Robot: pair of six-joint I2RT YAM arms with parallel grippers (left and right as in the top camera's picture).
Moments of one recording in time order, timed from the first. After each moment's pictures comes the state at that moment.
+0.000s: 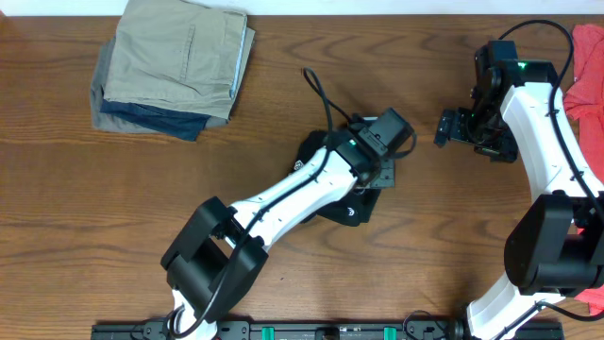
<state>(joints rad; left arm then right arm) -0.86 1.96 1.53 -0.73 0.02 -0.79 -0.03 1.86 1.57 -1.26 0.06 0.32</state>
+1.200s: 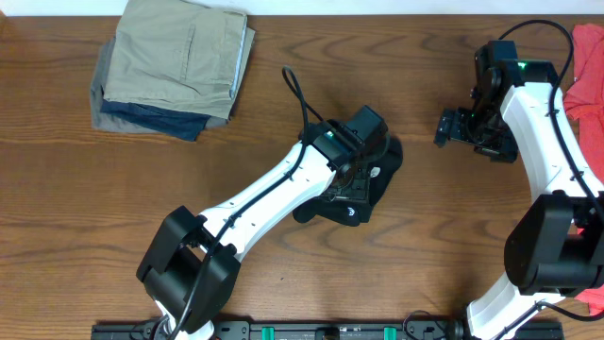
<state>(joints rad) -0.79 1.87 1.50 -1.02 0.09 -0.67 -0.03 1.86 1.57 -1.26 0.06 0.32</state>
